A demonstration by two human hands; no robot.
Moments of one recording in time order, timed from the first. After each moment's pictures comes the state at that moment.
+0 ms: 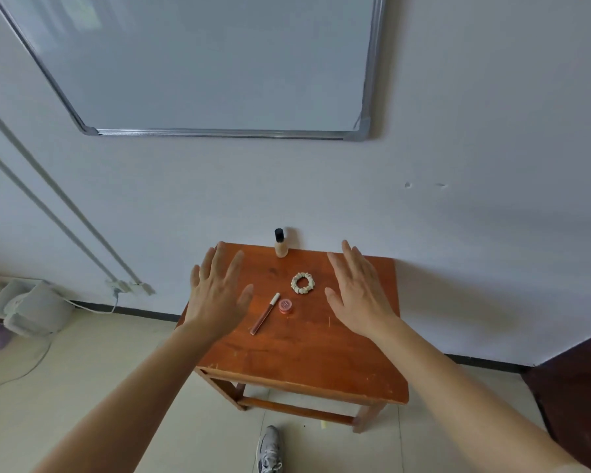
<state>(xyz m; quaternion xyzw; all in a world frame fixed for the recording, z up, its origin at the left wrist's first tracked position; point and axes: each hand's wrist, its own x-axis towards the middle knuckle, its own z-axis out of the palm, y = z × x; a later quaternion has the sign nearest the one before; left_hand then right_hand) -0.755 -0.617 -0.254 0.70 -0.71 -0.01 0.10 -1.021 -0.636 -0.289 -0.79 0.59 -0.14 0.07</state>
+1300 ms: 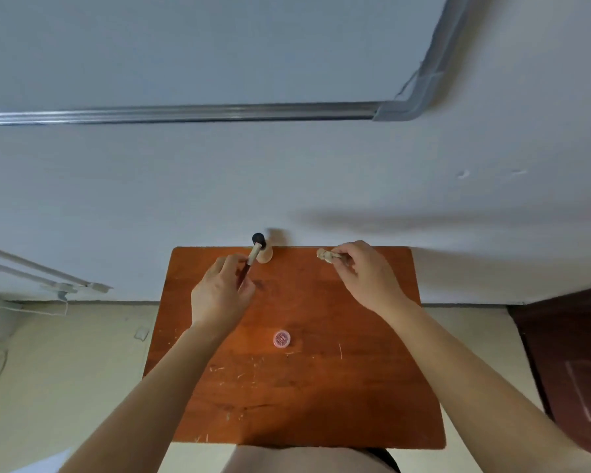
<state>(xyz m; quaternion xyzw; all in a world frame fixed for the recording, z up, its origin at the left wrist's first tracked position) -0.762 -0.820 -0.338 0.68 -0.70 -0.14 0.16 -1.027 -0.823 -0.364 -0.67 0.65 -0.23 0.26</state>
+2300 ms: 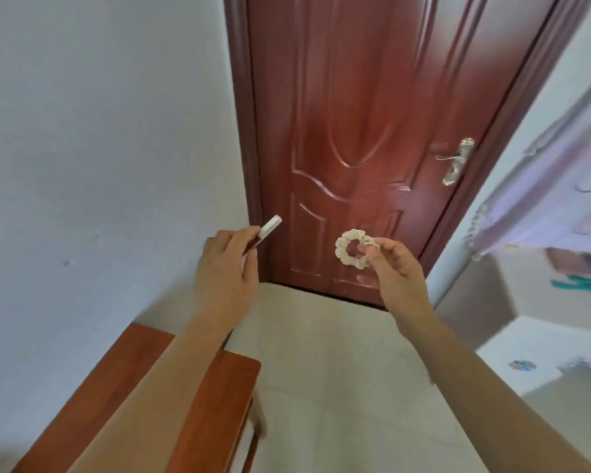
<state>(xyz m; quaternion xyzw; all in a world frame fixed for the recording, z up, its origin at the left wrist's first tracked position) -1.014 -0.594 -0.169 0.00 -0.91 -0.26 0.32 -1.043 -0.347 -0.170 0.02 0.69 -0.72 -0.07</state>
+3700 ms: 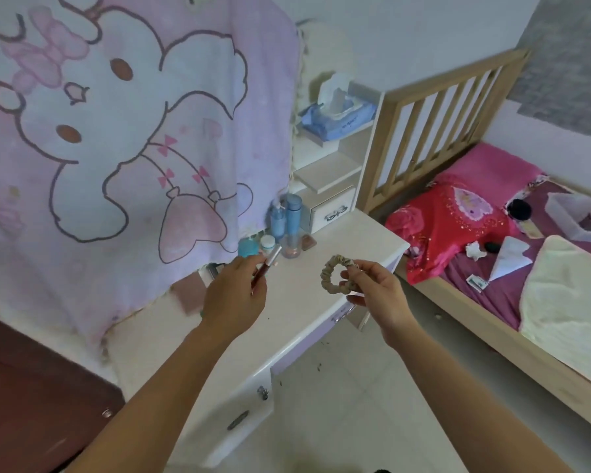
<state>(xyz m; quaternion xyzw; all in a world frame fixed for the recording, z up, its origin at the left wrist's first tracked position) -1.309 0.398 -0.247 -0.44 -0.84 -0.32 0.00 -1.120 0.558 -0.237 0.41 0.58 -0.66 -0.26</state>
